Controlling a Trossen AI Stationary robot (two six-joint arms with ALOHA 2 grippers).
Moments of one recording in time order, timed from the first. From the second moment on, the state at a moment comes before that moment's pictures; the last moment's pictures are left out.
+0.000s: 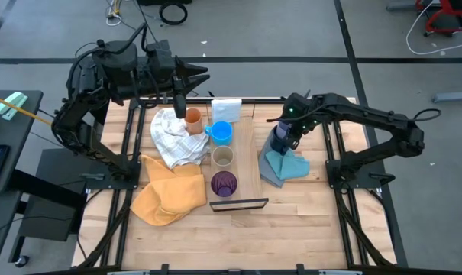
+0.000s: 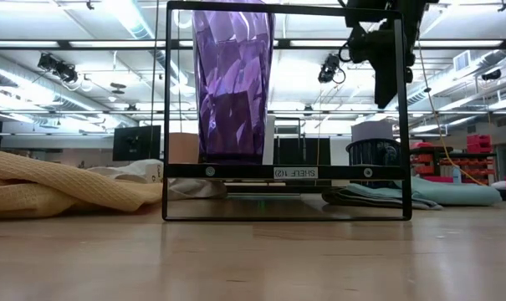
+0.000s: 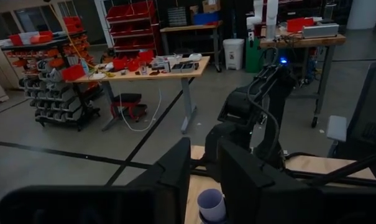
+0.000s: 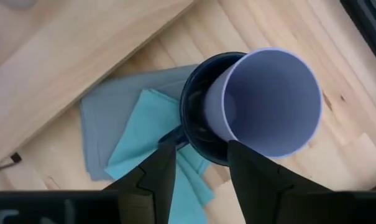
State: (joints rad) left arm 0.15 1.54 2.32 -0.87 -0.20 0.10; right arm -0.41 1.25 1.16 -1.15 0.01 0.19
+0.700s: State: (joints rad) left arm 0.15 1.55 2.32 -0.90 -0.20 0.11; right arm -0.62 1.32 1.16 -1.16 -0.22 -0.18
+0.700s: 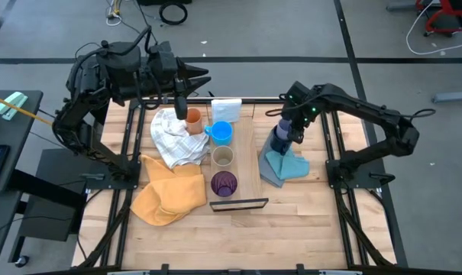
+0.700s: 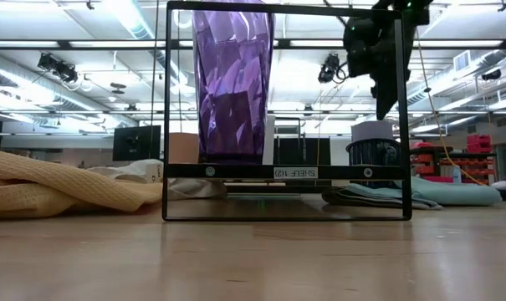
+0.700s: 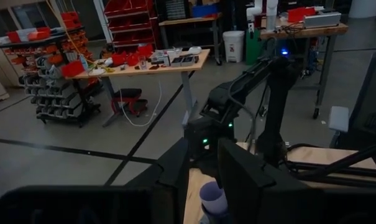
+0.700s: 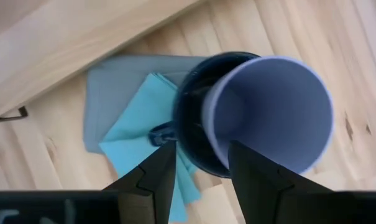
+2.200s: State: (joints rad) left arm 0.19 1.55 2.32 -0.91 -0.20 0.13; right arm -0.58 1.31 1.42 -1.27 -0.12 -0.09
